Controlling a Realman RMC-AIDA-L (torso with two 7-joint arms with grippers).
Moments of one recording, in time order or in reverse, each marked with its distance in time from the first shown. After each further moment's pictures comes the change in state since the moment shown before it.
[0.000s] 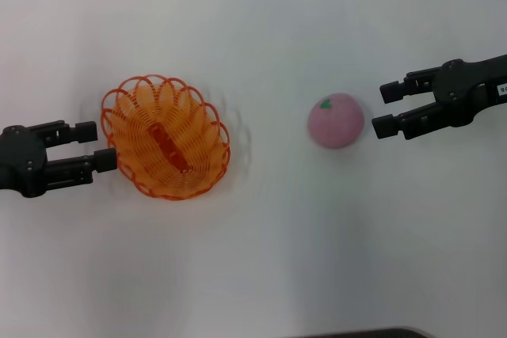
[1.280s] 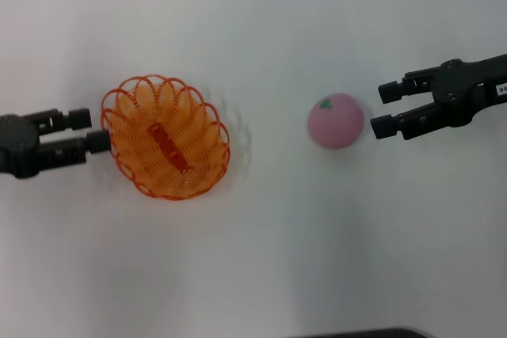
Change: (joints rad) left arm -0.016 0.008 -0.028 0.001 -0.014 0.003 -0.090; right arm 0.003 0.002 0.000 0.001 0.000 -0.003 0.000
